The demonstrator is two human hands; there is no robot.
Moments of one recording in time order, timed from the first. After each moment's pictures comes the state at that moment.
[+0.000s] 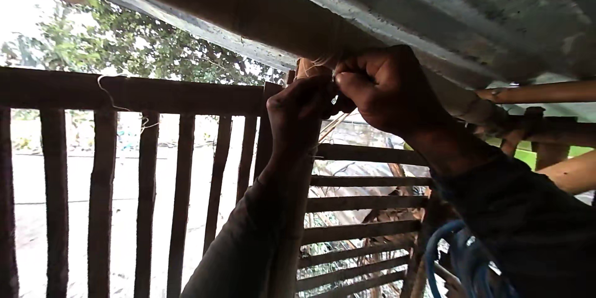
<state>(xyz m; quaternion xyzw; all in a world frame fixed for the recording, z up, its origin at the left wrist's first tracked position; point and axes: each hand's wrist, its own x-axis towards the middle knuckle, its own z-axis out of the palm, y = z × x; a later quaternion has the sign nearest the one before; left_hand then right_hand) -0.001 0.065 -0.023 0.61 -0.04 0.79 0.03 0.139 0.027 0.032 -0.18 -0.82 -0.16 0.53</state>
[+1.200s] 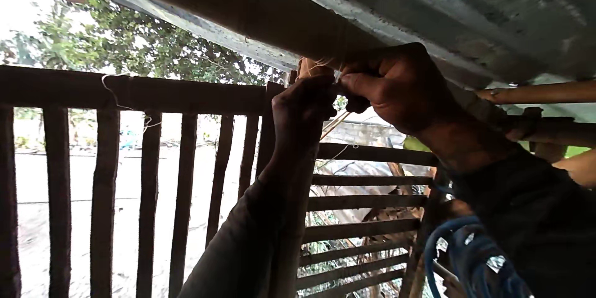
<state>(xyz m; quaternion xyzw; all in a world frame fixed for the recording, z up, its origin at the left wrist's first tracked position) -0.007 0.067 -0.023 0.64 -0.01 0.77 0.03 0.143 0.027 0.038 -0.20 -0.81 -0.06 0.54</state>
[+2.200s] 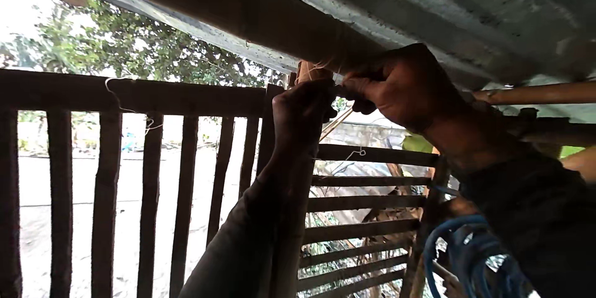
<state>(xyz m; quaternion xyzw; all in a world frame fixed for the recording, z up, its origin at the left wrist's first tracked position) -0.007 0.054 -0.023 0.64 0.04 0.76 0.06 0.149 0.016 0.042 -0.30 -0.80 -0.10 0.51</state>
